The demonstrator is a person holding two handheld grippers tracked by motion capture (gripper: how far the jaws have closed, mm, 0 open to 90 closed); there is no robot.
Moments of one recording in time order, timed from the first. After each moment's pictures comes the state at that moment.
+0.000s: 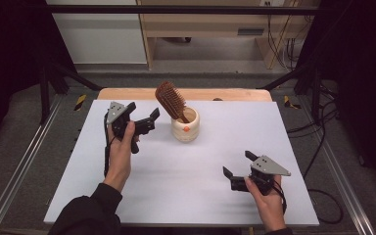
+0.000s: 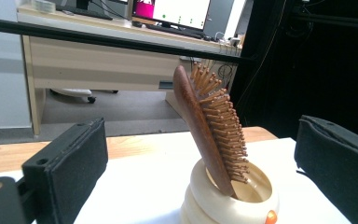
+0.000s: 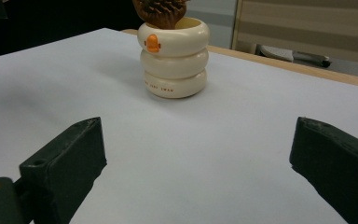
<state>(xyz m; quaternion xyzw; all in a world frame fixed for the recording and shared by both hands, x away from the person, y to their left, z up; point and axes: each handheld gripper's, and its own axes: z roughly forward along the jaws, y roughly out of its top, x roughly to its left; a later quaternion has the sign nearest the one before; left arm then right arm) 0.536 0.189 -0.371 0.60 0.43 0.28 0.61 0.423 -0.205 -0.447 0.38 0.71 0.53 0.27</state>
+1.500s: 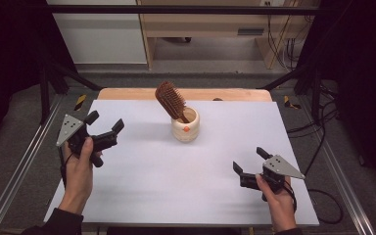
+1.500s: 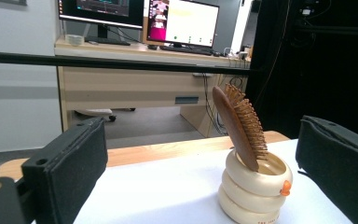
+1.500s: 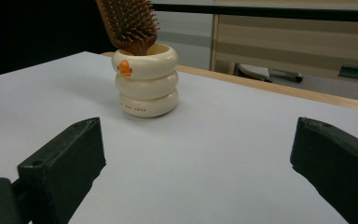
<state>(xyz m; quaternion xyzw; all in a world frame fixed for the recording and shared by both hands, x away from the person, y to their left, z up) 0.471 0.275 -0.352 0.59 0.41 0.33 0.61 0.419 -0.229 -0.438 0.39 0.67 0.54 0.31</state>
